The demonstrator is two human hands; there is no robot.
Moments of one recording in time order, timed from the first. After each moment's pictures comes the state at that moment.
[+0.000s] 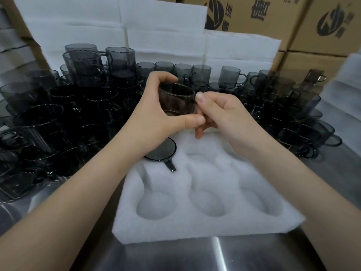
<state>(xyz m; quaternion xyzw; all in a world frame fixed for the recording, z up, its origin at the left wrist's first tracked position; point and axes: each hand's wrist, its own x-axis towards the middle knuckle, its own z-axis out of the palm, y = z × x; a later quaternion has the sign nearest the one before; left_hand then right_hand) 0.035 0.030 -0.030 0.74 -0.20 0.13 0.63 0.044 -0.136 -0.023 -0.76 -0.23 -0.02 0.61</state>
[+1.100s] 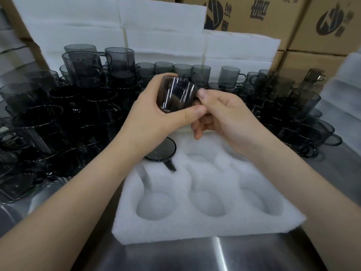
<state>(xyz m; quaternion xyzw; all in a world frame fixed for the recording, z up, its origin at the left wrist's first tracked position) 0.031 0.027 -0.028 0.74 -0.20 0.14 0.63 0.048 -0.139 -0.025 -0.71 -0.25 0.02 0.66</state>
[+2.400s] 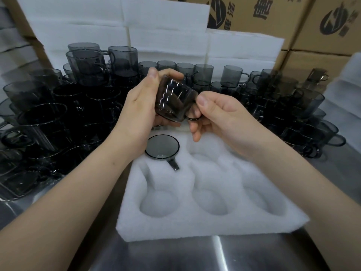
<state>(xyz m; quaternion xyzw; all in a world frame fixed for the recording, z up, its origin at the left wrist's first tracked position) 0.039 0.037 -0.028 0.66 -0.18 0.11 0.72 0.041 -0.134 -0.024 -0.71 -0.29 0.06 0.64</state>
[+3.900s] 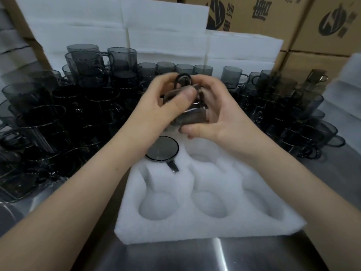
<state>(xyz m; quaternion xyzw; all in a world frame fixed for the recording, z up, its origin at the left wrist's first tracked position) 0.034 0.028 -0.025 0.71 -0.20 0.10 0.66 0.038 -0.131 -0.025 -0.71 -0.30 0.01 0.64</state>
